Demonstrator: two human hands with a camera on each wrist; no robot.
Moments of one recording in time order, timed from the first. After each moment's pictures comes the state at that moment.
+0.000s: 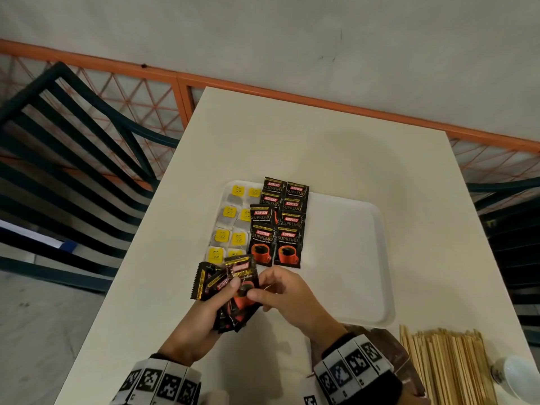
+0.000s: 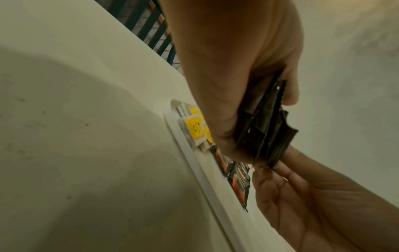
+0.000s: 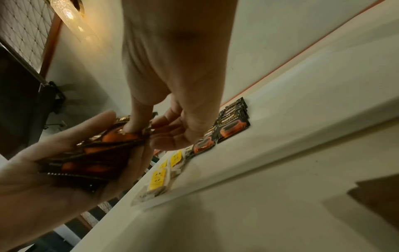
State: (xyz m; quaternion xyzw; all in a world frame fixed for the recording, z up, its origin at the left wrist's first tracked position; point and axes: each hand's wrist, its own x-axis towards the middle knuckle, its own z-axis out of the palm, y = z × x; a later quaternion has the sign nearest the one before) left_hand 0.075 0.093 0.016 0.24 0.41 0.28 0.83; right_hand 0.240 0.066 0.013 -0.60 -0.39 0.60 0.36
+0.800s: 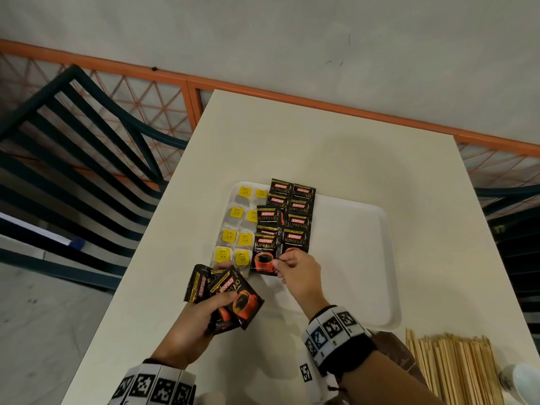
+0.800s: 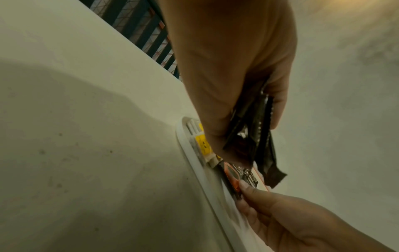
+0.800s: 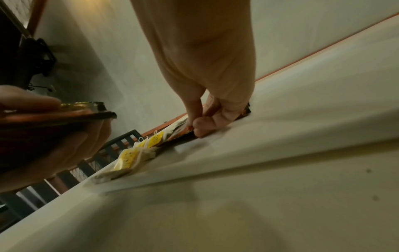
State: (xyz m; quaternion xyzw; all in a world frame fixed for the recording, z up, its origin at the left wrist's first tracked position) left_hand 0.056 0.091 0.011 0.24 0.48 0.31 0.78; right_hand 0.246 0.102 -0.023 -0.77 -0.33 0.40 0.38
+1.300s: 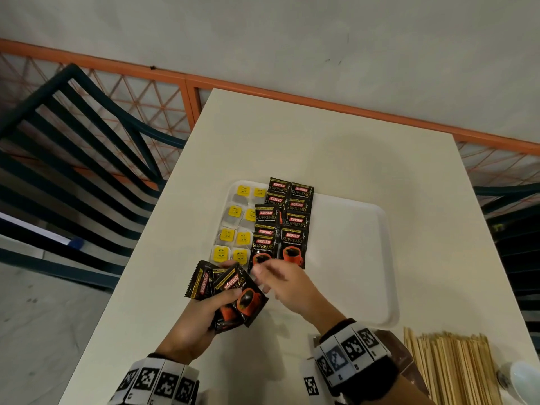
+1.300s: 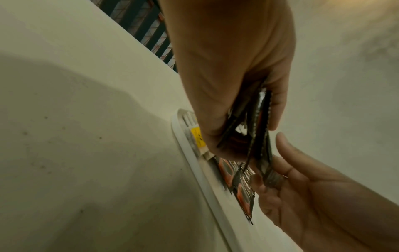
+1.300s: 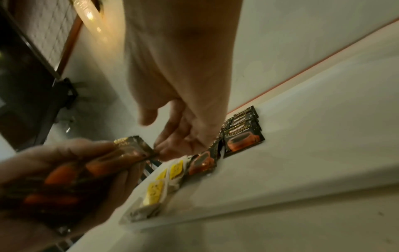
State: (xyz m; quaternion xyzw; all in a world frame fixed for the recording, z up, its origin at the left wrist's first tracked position) left_hand 0.065 0.091 0.014 0.25 0.47 0.31 0.79; right_hand 0.239 0.083 0.020 -0.64 -0.49 0.52 0.28
